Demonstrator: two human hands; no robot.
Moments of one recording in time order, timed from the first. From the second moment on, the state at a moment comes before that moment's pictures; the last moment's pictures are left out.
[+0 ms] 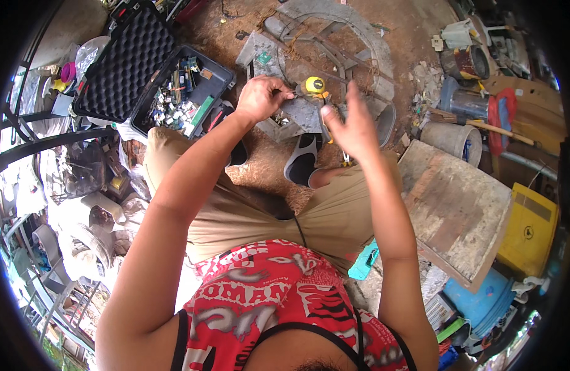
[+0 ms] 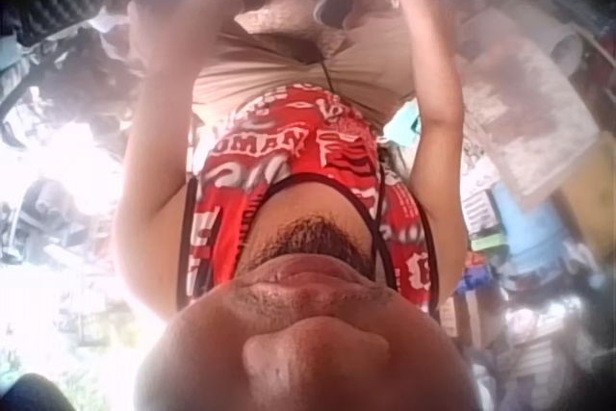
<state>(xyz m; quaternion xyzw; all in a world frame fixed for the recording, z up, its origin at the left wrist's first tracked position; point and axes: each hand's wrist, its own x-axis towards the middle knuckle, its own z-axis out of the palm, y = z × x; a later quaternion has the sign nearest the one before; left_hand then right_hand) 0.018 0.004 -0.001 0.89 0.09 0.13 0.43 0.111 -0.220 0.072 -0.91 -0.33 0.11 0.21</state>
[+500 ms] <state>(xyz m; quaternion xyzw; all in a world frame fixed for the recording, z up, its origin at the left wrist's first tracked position) 0.014 0.005 0.005 0.88 0.13 0.11 0.44 0.094 -0.219 0.222 -0.72 -0.45 -0.13 0.52</state>
